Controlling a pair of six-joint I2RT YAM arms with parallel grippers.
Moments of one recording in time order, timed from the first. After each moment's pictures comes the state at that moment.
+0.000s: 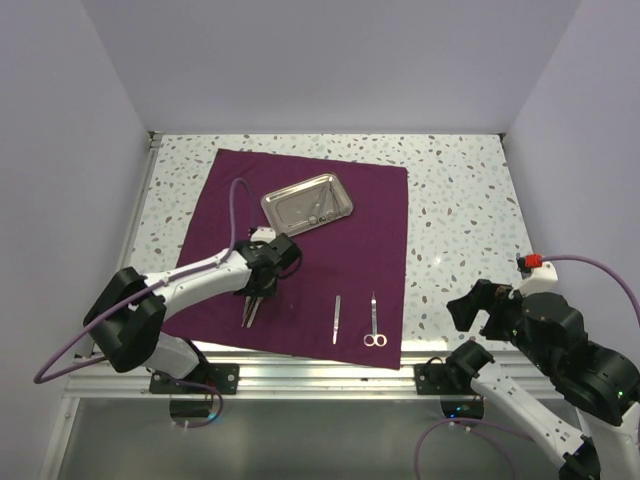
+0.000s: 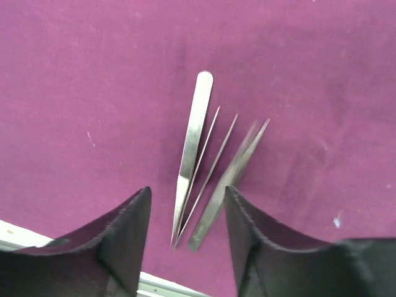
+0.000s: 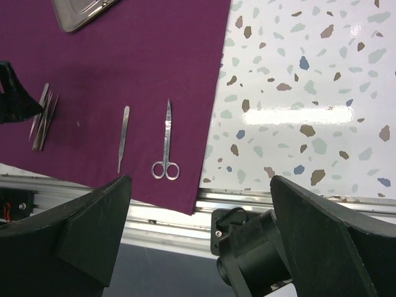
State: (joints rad) left arm -0.78 1.46 0.87 -0.84 -0.51 -0.76; right arm 0.63 0.35 1.10 -1.37 0.31 0.64
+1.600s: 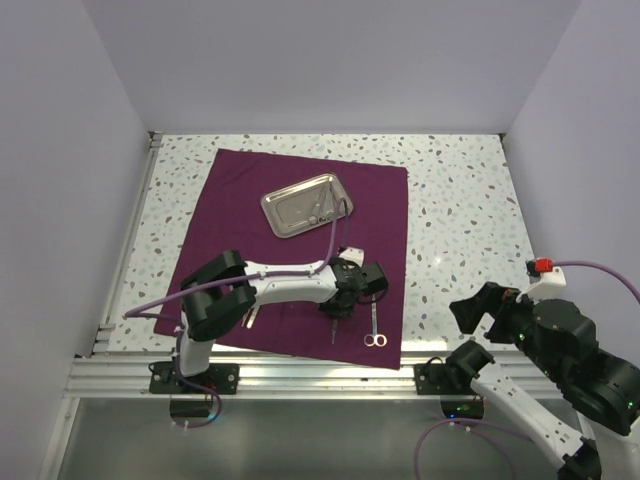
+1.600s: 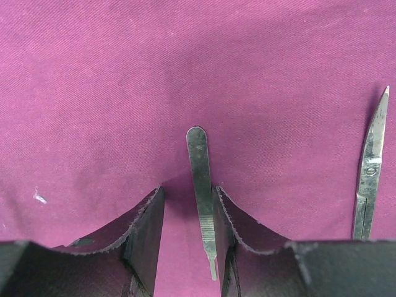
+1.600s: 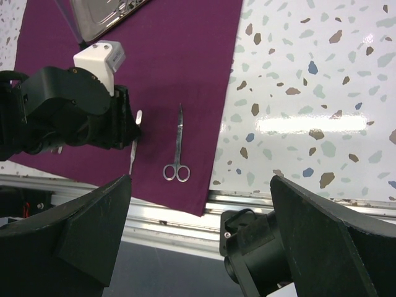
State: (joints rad) left arm -1.17 1.95 1.34 -0.81 -0.37 -0.93; right arm 0.63 0.32 1.13 -1.37 0.30 0.65
